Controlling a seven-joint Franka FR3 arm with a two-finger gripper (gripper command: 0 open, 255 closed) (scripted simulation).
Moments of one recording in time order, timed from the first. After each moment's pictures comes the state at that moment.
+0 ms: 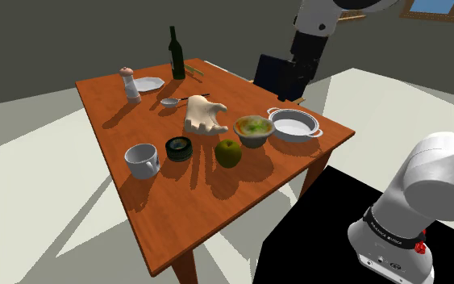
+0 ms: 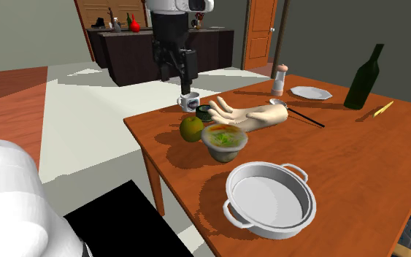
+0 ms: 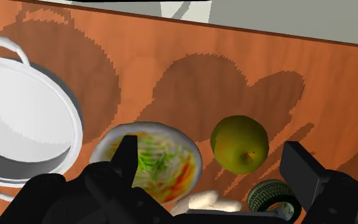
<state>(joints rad) 0.02 -0.68 0.03 -2.39 0.14 1.78 0.07</state>
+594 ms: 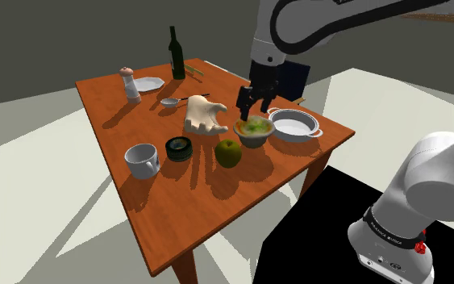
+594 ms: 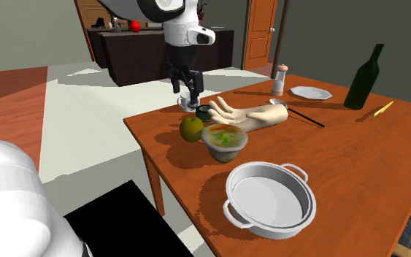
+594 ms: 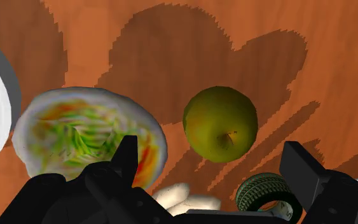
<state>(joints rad) 0.05 -0.40 0.15 -2.34 0.15 2.03 0.18</state>
